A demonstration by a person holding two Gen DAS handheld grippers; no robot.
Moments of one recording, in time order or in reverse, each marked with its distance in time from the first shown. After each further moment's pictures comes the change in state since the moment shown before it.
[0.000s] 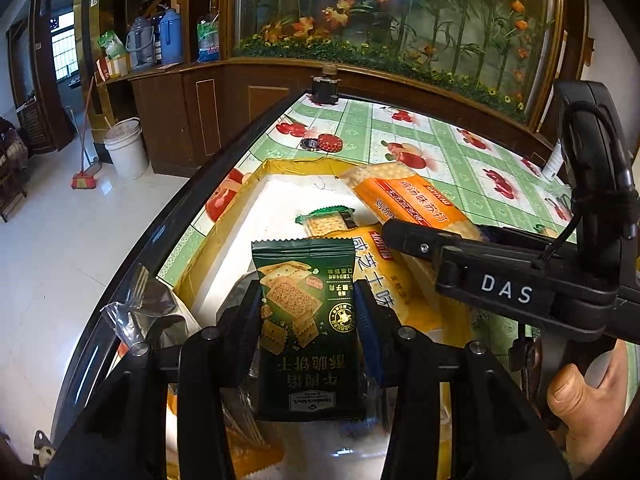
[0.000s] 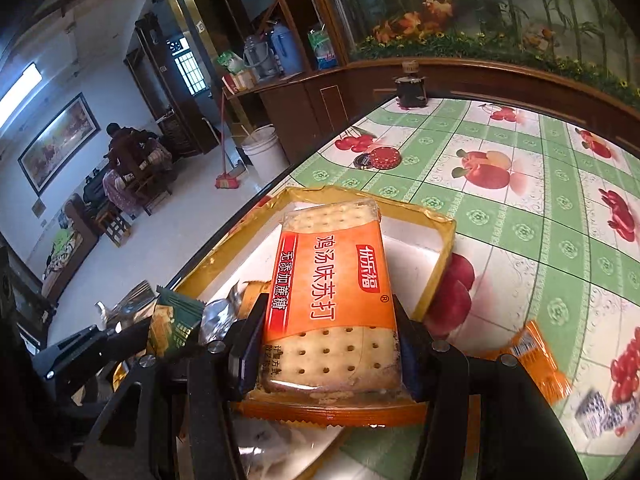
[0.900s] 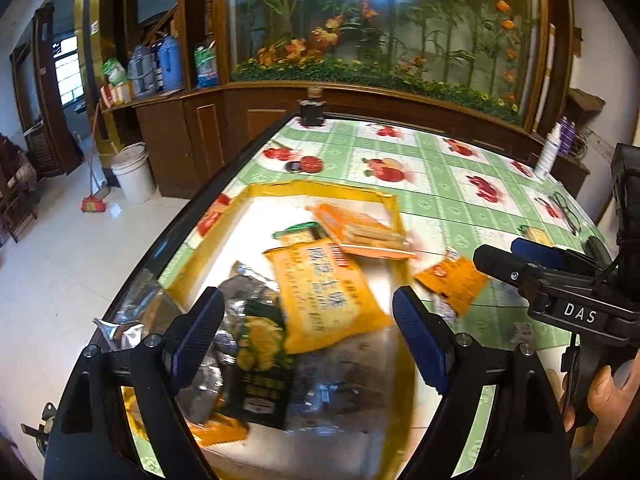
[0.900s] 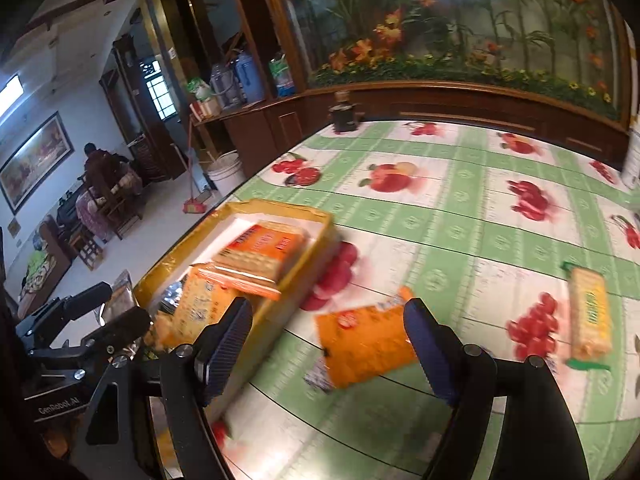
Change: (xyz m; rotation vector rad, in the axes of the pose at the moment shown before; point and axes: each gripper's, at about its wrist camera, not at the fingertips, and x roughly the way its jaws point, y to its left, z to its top) left arm -0.038 -0.042 -0.006 0.057 -0.069 0.022; right arm -0.100 -0.063 -0.045 0.062 -0.118 -0.144
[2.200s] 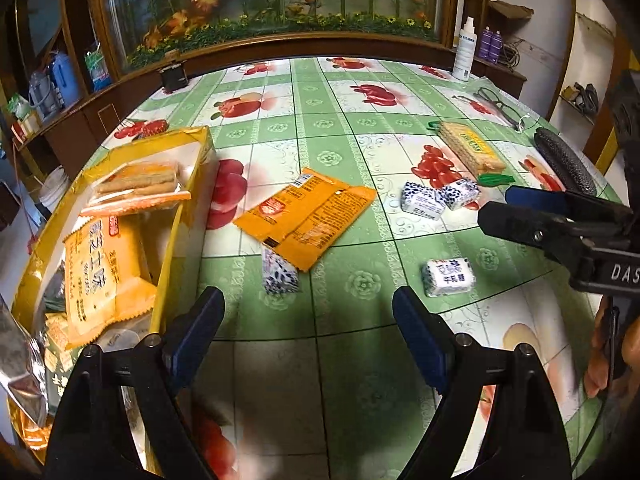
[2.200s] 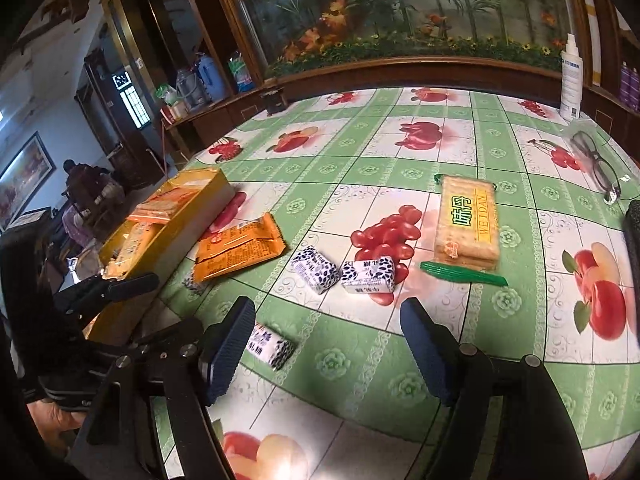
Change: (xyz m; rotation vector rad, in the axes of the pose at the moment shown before) left arm 0.052 -0.122 -0.033 0.258 0.148 -0.177; right arm -0.030 -0.108 -0.051 0.081 0.054 -0.031
